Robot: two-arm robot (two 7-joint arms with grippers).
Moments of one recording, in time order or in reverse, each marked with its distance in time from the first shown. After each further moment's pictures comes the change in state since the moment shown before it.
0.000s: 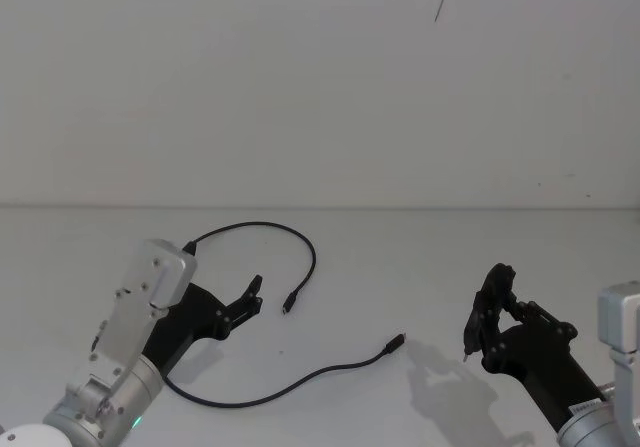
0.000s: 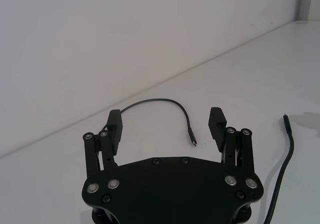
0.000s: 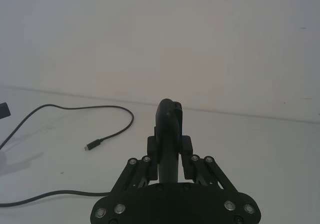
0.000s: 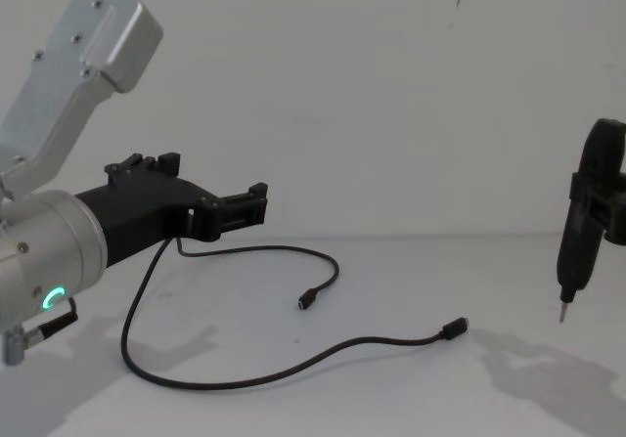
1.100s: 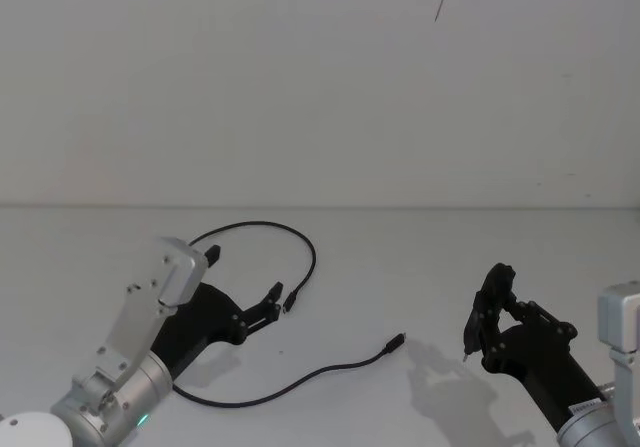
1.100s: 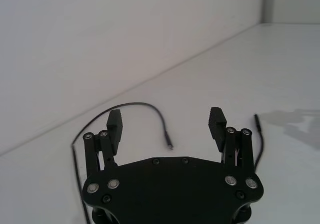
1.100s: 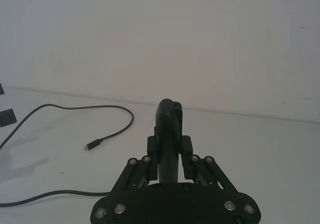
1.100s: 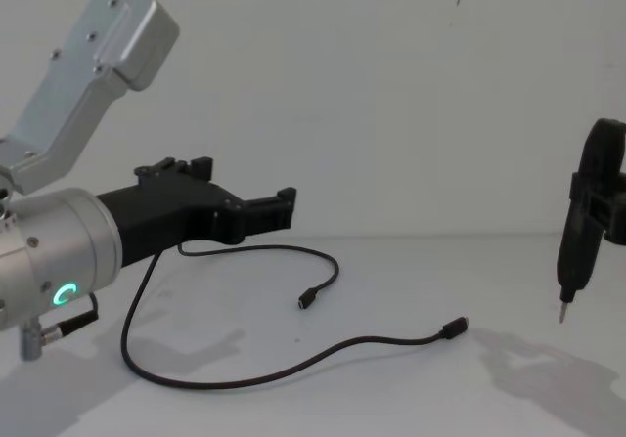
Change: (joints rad) left arm -0.027 0.005 0.009 0.022 -0.041 -0.006 -0.102; right arm 0.000 0.000 0.000 0.000 0.000 0.000 0.000
